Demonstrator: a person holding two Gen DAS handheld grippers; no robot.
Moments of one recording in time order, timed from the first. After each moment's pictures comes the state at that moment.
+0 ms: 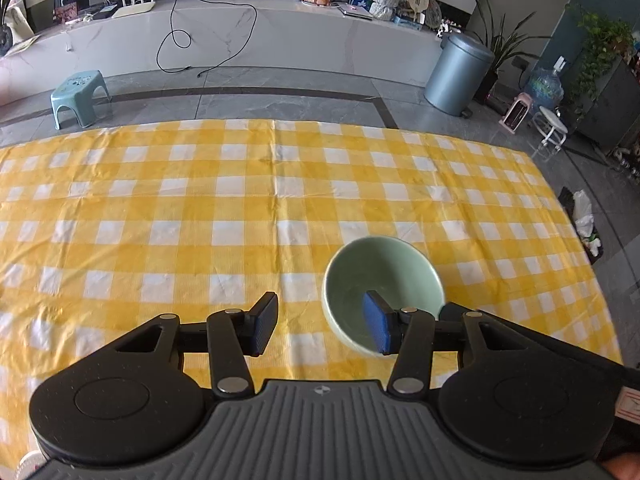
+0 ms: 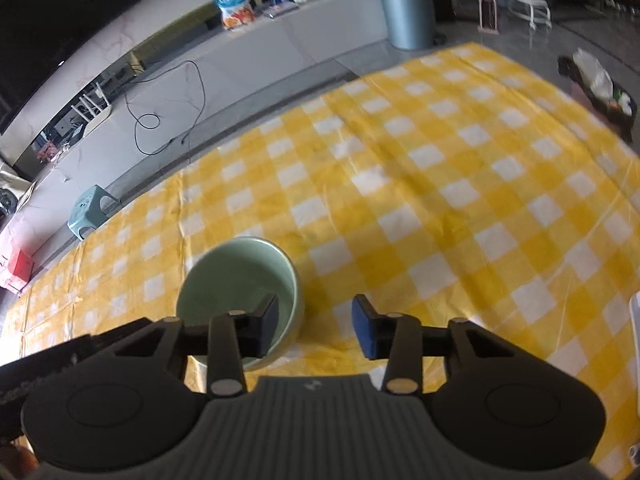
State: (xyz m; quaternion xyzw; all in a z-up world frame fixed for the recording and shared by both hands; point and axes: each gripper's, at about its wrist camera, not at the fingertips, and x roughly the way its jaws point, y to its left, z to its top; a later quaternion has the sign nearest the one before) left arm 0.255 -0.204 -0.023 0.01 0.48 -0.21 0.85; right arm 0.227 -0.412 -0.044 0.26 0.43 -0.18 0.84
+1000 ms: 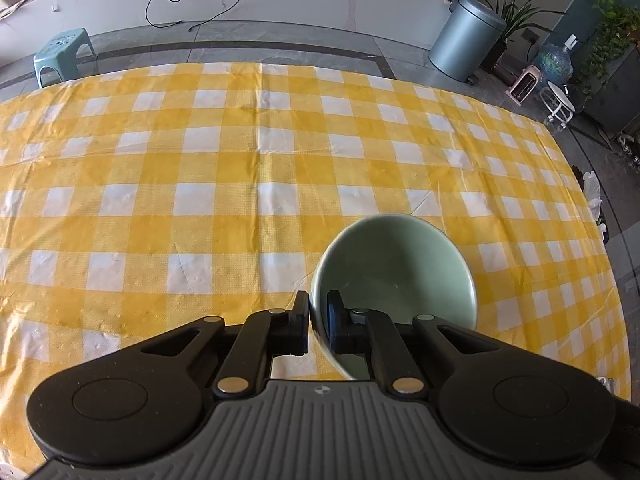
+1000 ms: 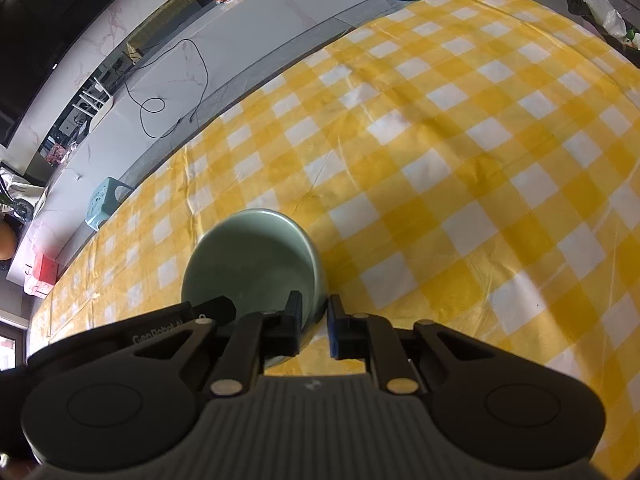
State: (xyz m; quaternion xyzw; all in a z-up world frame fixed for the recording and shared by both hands) left arm 0.279 -0.211 -0.059 0.00 0.54 -0.21 0.81; right arm 0.237 -0.412 -0.064 0.33 0.46 -0.15 0.81
